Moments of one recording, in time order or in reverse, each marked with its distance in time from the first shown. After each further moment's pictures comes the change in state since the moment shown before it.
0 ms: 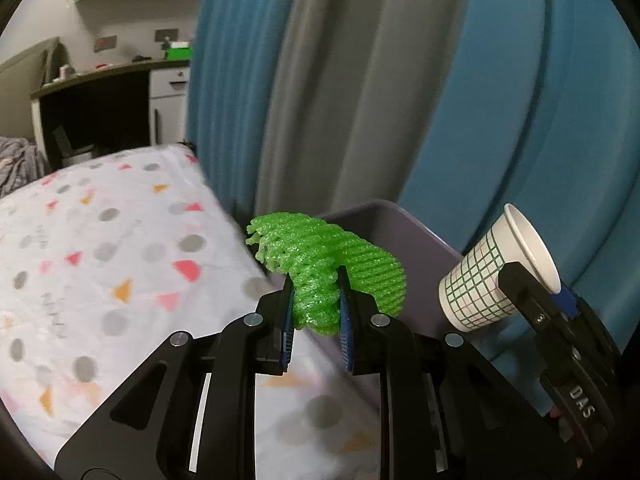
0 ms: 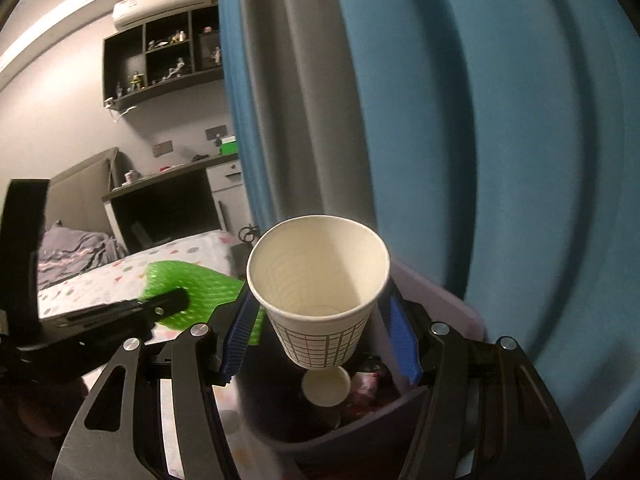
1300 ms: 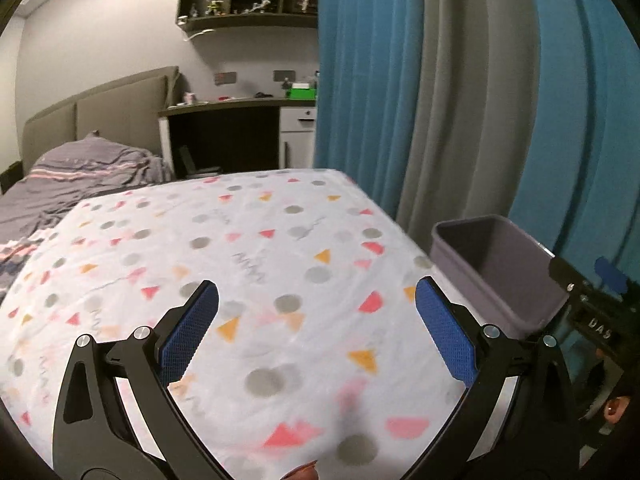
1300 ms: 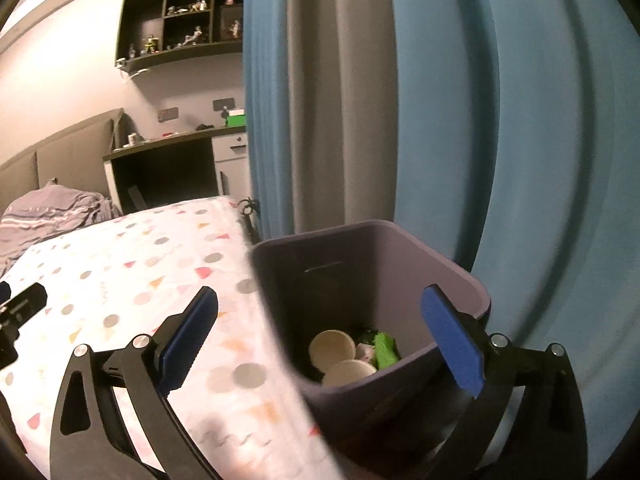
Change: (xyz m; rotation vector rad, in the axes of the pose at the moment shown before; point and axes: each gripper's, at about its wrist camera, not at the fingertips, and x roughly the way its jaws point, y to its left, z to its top) left arm -0.155 0.075 -0.078 -0.077 -0.180 0.456; right arm -0.032 0.060 -0.024 -0.125 0.059 -0.039
